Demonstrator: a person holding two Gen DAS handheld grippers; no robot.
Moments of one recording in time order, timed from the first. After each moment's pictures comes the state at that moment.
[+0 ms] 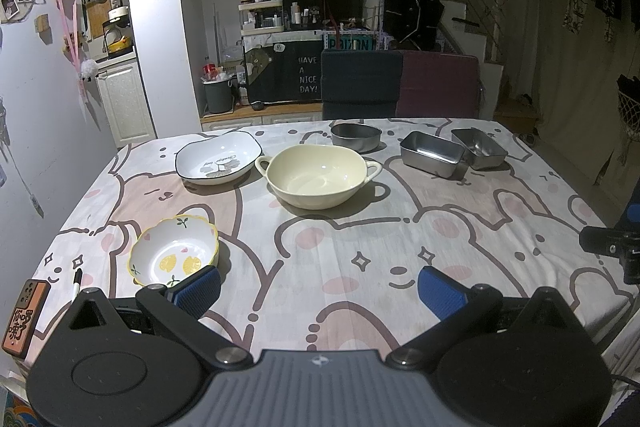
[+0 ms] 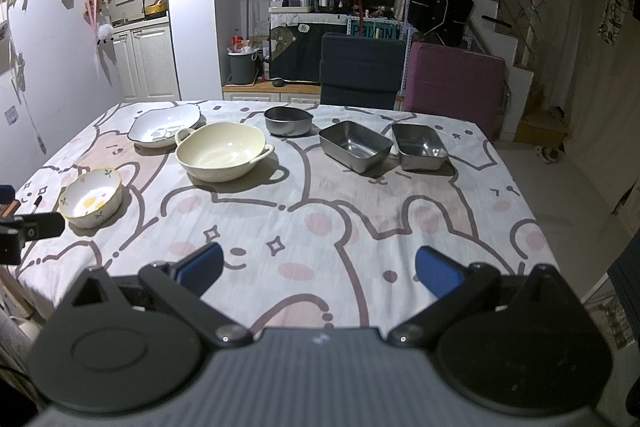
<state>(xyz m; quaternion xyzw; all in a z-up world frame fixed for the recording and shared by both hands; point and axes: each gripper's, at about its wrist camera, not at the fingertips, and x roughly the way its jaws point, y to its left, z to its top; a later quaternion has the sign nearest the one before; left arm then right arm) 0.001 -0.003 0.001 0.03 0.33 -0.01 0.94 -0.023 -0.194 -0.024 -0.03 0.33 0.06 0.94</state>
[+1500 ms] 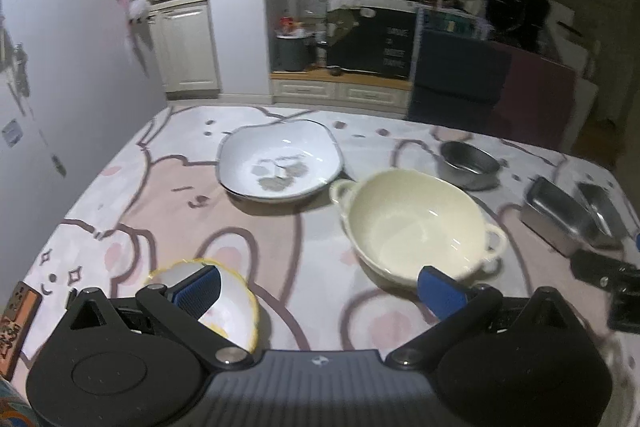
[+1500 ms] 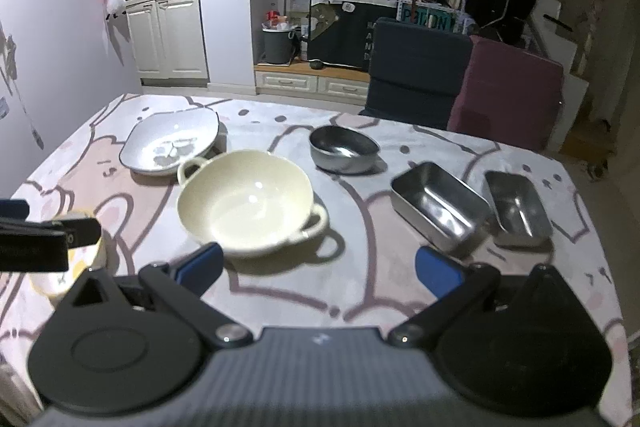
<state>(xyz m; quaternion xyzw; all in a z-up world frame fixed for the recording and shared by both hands) 0.208 0.062 -0.021 -0.04 0.38 0.11 0.92 0.153 -0.119 -0.032 -0.06 0.36 0.12 0.92</state>
